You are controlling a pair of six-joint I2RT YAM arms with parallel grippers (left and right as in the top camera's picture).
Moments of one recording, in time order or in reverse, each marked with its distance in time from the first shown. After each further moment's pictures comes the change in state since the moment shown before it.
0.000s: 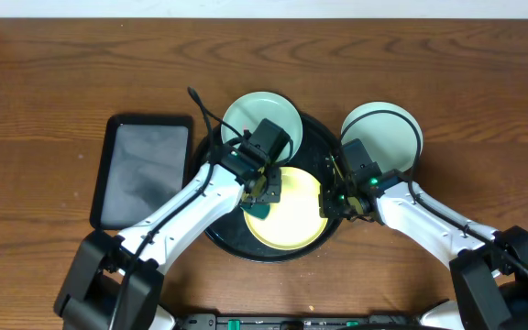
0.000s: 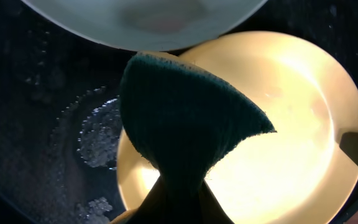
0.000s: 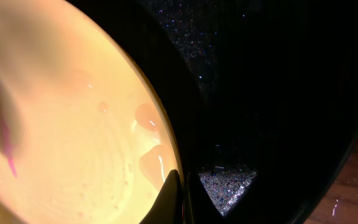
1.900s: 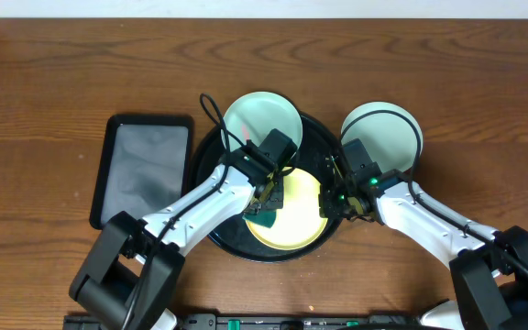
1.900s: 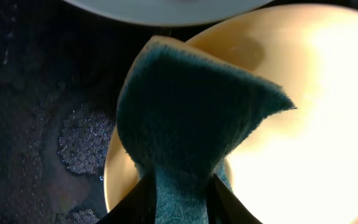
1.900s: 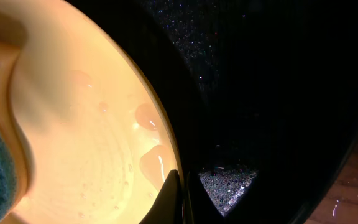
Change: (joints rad) left arm -0.026 0.078 -0.048 0.052 -0.033 -0.076; right arm 0.000 0.000 0.000 0.001 0.000 0.000
